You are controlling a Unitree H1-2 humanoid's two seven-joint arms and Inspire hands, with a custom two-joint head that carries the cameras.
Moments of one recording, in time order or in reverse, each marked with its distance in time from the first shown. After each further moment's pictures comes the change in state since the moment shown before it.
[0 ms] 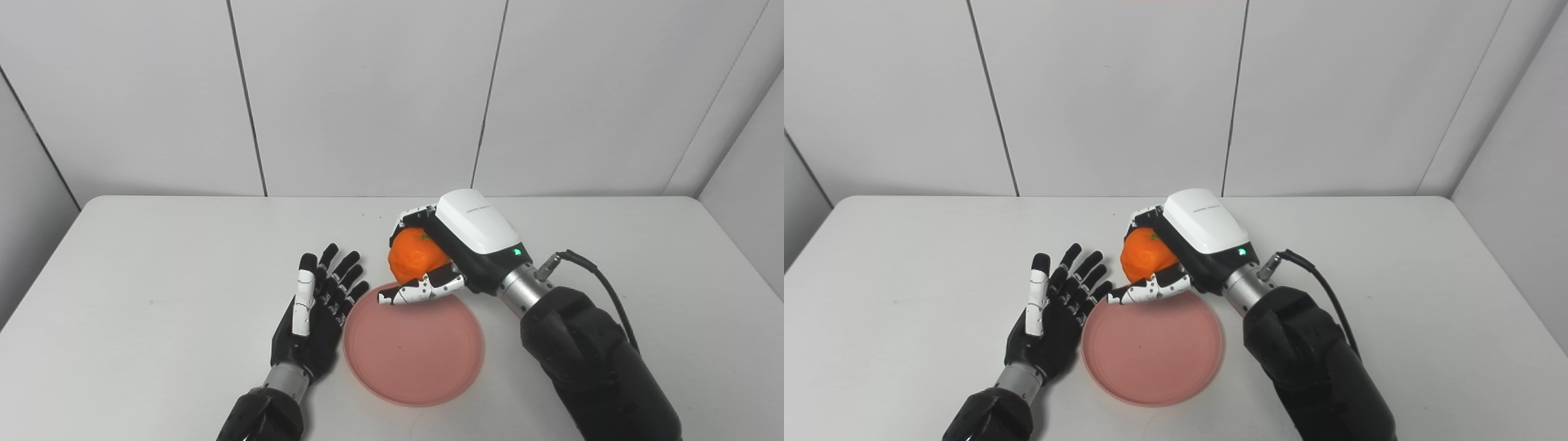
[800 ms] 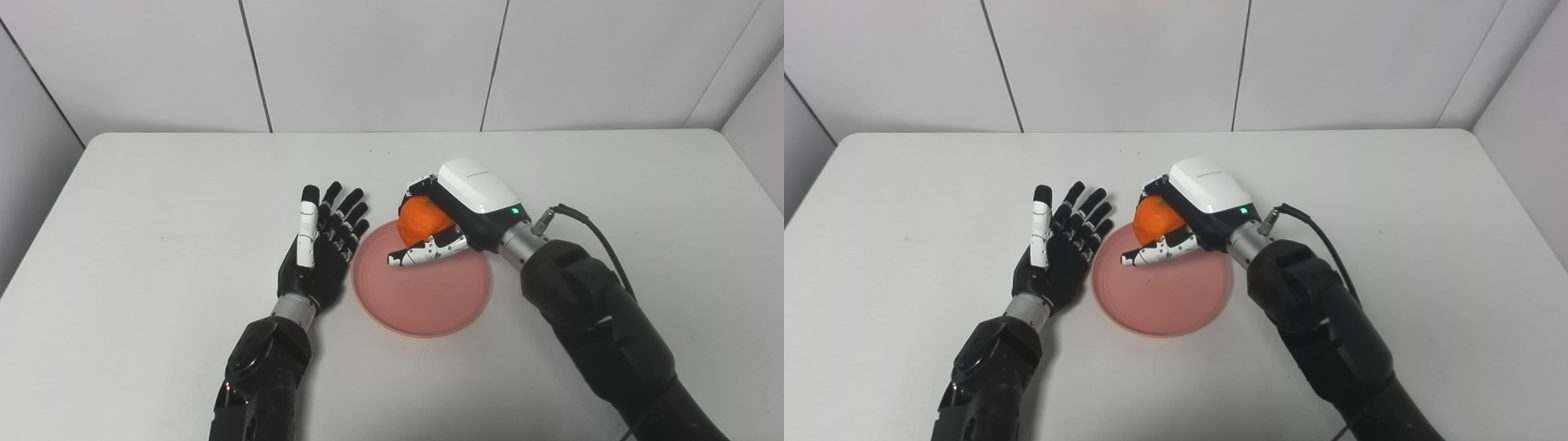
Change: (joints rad) left arm -0.010 0.028 -0.037 -0.051 -0.100 0.068 0.118; right arm 0.019 -0.014 0.046 0.088 0.024 -0.021 -0.001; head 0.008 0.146
